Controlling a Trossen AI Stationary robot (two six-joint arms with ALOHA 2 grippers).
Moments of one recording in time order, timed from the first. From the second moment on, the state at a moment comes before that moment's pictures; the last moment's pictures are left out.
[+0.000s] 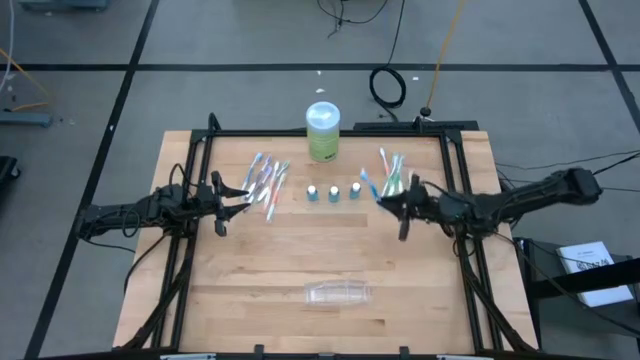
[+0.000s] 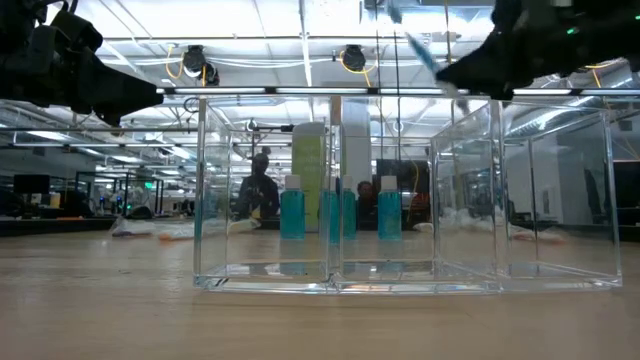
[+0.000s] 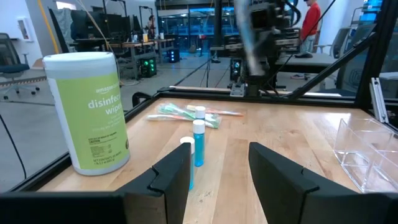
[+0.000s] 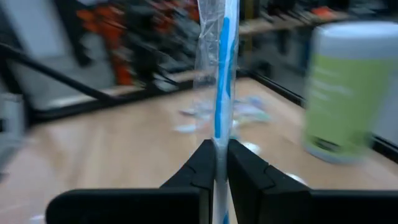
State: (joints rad) left arm 0.07 0.01 0.06 -0.06 -0.11 0.02; right arm 0.19 0.81 0.29 0.42 0.41 0.19
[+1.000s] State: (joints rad) left arm 0.07 0.01 0.06 -0.06 -0.11 0.02; right arm 0.64 1.33 0.23 1.15 0.35 0.09
